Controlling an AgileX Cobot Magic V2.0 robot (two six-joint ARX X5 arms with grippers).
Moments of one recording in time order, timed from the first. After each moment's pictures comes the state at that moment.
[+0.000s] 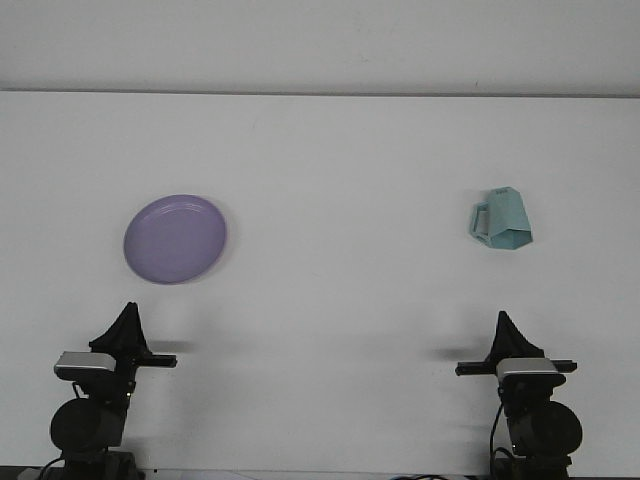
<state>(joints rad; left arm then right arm) -0.06 0.01 0.03 0.17 -0.05 -0.02 0.01 0.00 0.02 -0.01 -0.03 0.00</state>
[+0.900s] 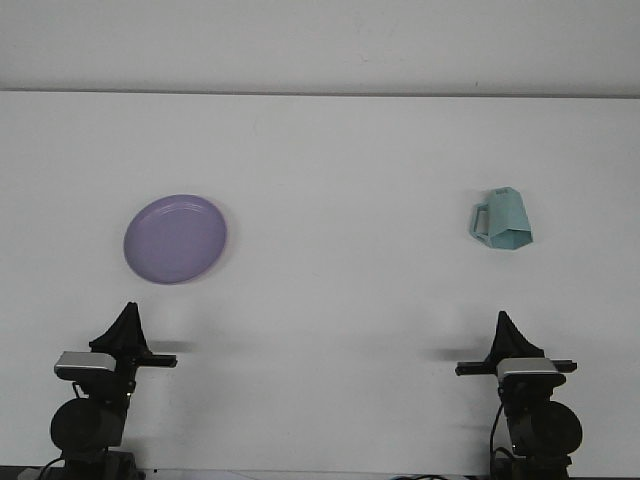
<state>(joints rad) -0.06 0.01 0.03 0.17 -0.05 -0.02 0.01 0.00 0.02 -0.01 -0.03 0.01</state>
